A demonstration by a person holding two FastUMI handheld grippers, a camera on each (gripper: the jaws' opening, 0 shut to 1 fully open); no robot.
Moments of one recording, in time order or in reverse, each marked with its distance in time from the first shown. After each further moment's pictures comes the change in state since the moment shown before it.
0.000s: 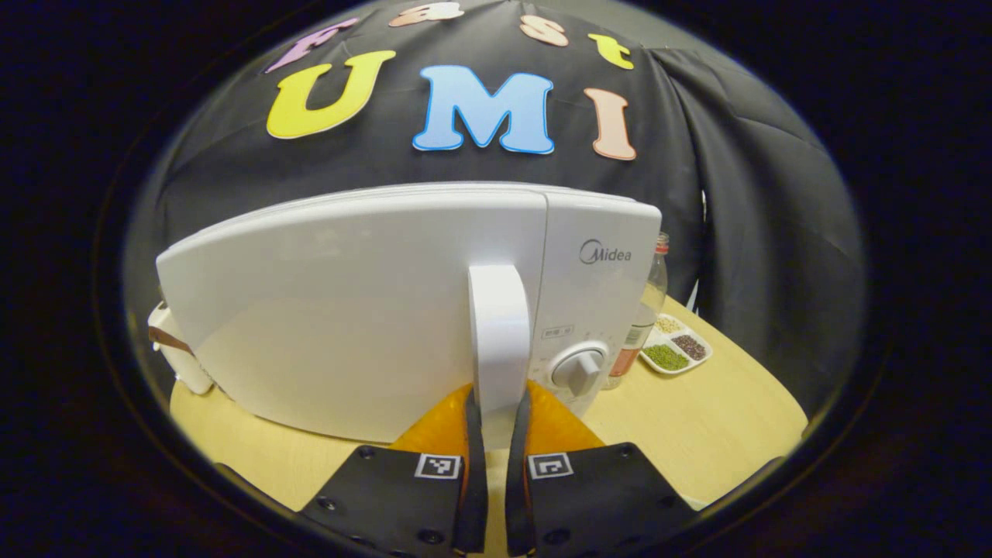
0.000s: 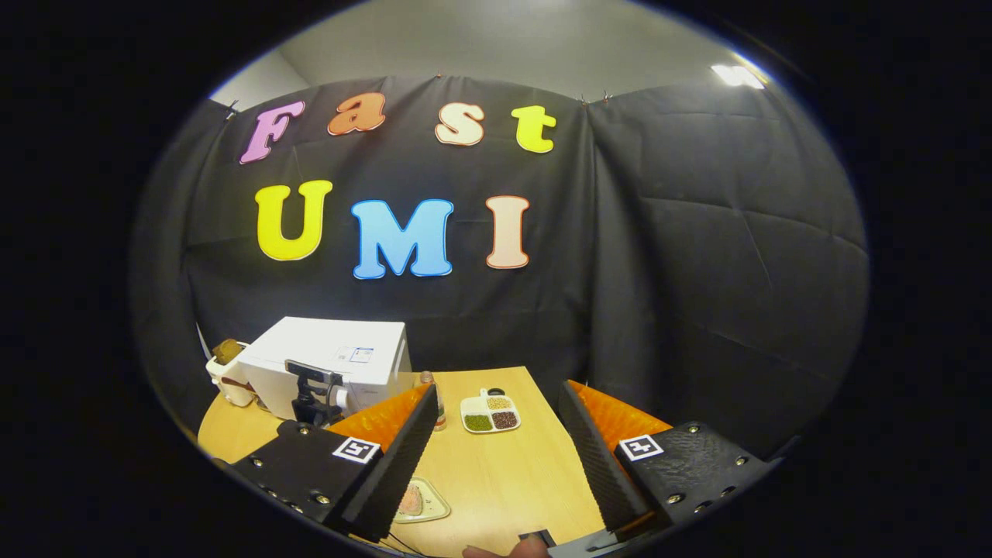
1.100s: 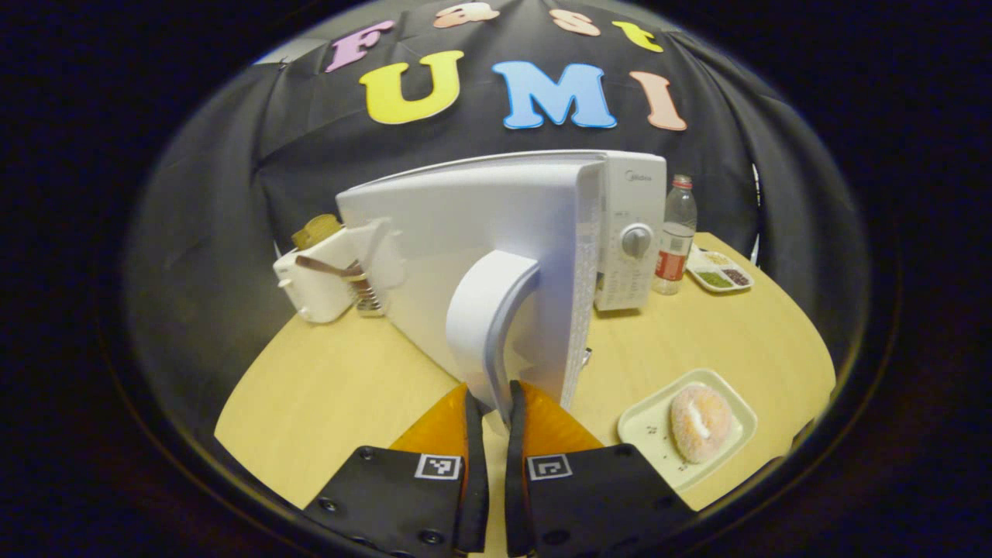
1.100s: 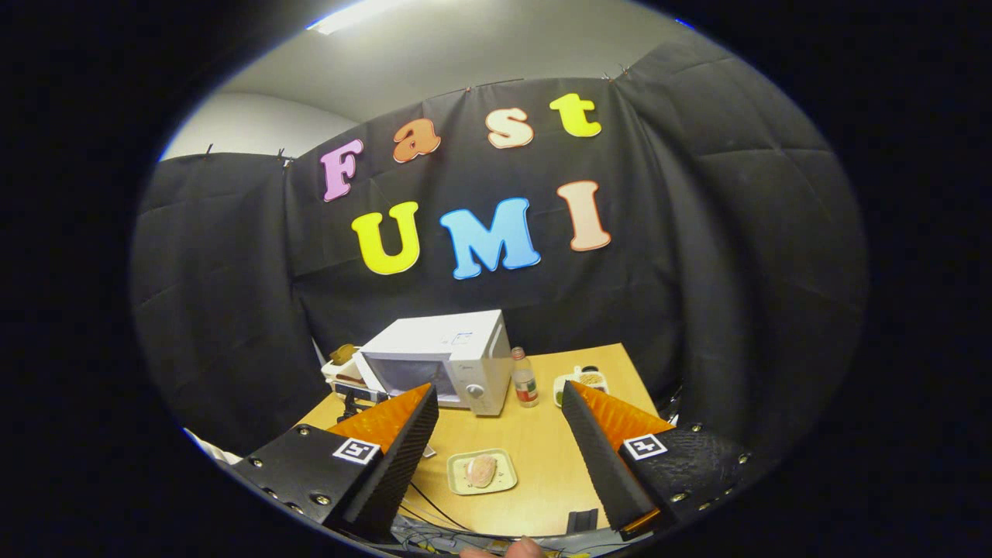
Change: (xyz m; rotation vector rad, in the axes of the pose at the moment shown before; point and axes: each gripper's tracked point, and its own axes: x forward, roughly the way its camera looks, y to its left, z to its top) left arm -0.217 0.088 -0.121 -0.037 0.151 0.374; right arm -0.060 0.005 -0.061 0.150 0.063 0.486
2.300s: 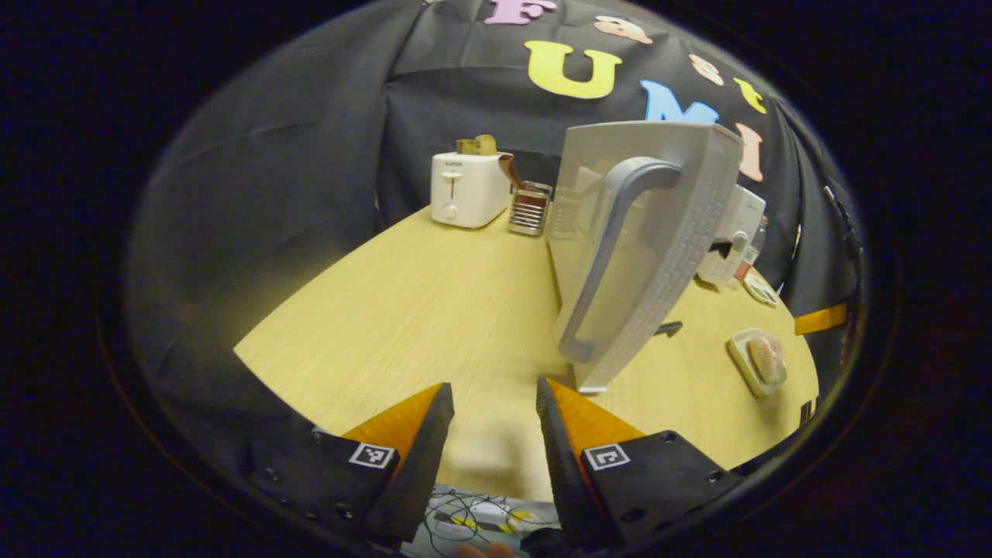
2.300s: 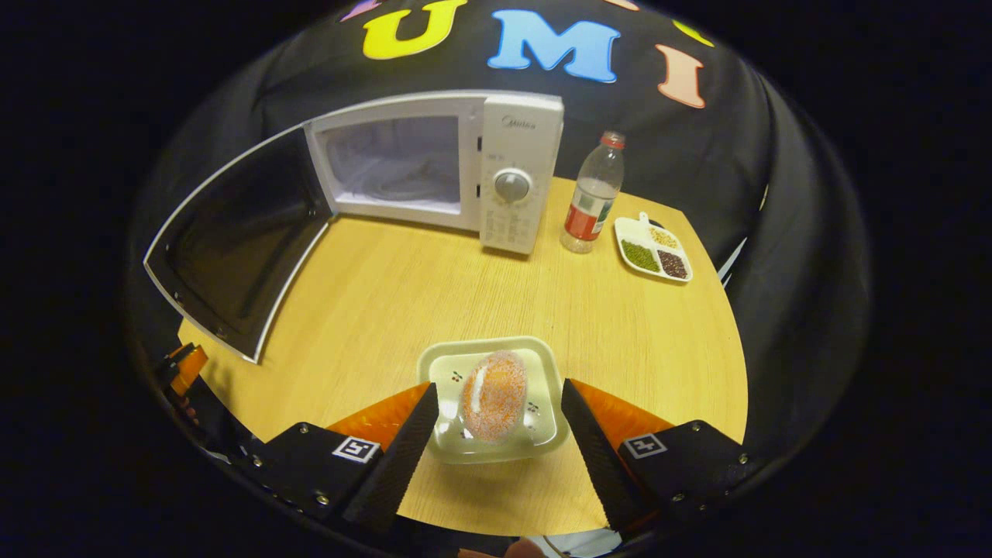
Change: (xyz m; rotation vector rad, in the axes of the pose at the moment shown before) left arm -0.075 0.233 -0.175 -0.326 0.084 0.012; right arm 0.224 0.028 -0.293 -0.281 0.686 -0.170
